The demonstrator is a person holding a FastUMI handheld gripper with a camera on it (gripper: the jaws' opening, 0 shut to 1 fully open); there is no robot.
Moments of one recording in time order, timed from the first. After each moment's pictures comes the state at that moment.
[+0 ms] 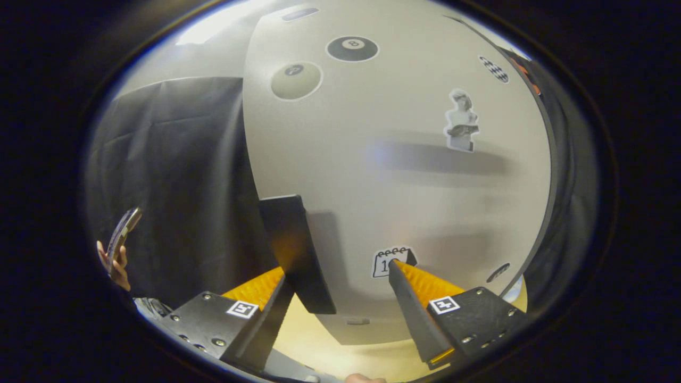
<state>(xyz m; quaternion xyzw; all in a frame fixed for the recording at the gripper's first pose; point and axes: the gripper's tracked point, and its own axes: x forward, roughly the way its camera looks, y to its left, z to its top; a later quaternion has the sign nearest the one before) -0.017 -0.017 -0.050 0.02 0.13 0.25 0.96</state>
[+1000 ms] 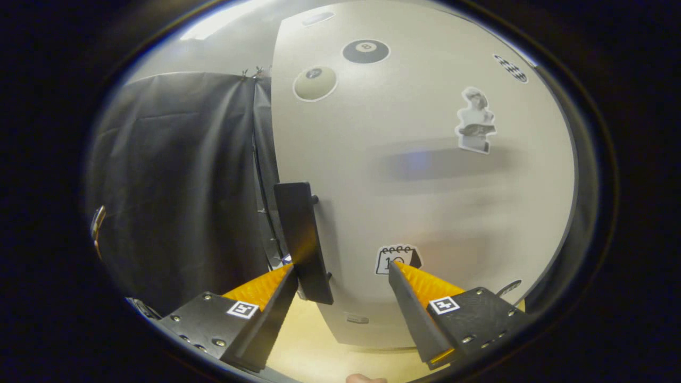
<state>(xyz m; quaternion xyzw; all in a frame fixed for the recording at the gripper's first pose) -0.033 -0.019 -0.051 0.01 0.08 0.22 0.97</state>
